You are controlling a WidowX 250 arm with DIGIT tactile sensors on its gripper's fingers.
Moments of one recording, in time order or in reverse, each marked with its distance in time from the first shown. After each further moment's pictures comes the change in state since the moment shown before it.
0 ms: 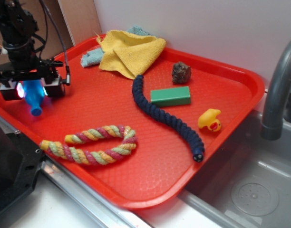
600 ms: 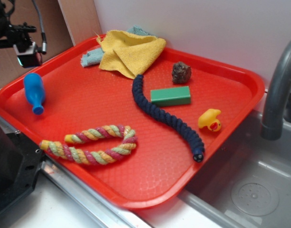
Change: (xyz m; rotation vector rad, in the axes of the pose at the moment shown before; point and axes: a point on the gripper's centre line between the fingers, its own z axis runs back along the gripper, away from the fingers) arm 0.004 0.021 0.060 -0.018 -0.048 0.021
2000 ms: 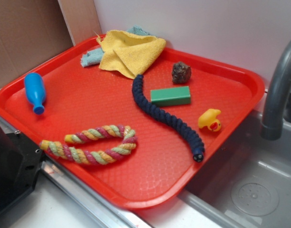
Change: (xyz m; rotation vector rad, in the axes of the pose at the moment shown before) arm -0.093 -0.053 0.194 -0.267 0.044 -0.870
